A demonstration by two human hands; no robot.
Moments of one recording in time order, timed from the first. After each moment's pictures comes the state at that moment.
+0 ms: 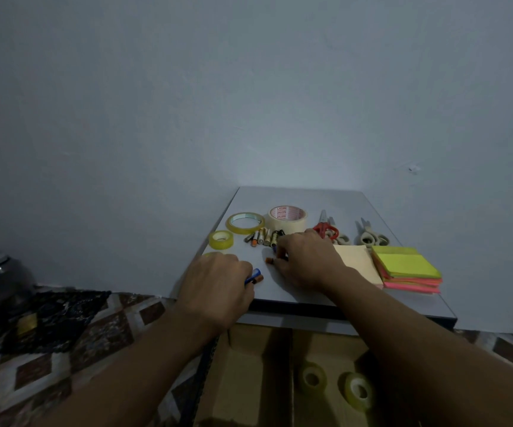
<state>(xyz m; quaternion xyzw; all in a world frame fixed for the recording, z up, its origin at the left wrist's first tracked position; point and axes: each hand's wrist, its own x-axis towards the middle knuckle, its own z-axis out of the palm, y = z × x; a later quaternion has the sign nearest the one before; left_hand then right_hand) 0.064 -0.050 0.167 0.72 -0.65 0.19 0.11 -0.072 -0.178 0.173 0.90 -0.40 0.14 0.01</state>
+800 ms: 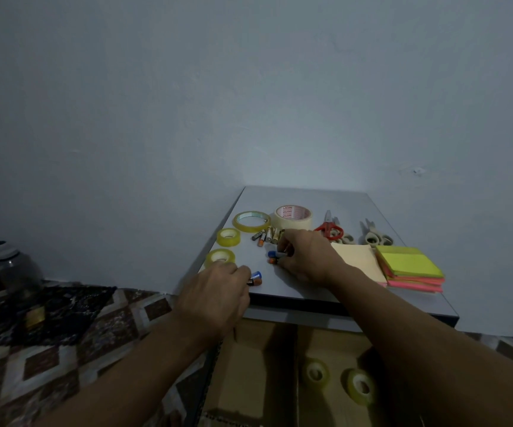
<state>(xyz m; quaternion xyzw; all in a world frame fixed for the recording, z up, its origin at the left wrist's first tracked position) 0.078 -0.026 0.146 0.67 -0.70 0.13 0.21 -0.068 -0.178 0.175 0.90 -0.39 0.18 -0.09</state>
